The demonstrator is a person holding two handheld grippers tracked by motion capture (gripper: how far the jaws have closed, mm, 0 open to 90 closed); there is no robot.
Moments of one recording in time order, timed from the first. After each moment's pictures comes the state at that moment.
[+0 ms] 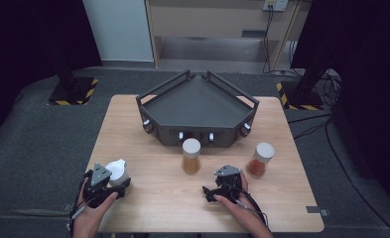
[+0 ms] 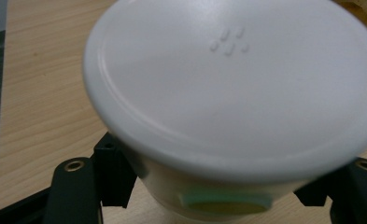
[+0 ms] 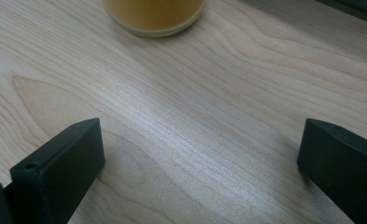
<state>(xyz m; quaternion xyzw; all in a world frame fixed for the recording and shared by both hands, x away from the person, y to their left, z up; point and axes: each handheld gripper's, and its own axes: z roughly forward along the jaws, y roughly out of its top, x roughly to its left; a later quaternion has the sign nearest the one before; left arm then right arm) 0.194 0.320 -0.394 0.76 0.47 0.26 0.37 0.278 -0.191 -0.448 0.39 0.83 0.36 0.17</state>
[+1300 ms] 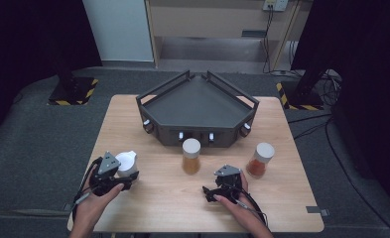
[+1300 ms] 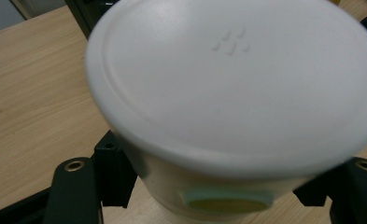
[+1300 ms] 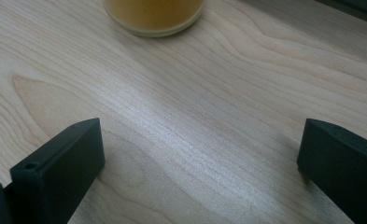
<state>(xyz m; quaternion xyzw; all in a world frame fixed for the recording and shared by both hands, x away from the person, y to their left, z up) 0.230 0.314 -0.366 0.80 0.40 0.23 0.38 0.278 -0.191 -0.448 0.39 0.83 0.36 0.17</state>
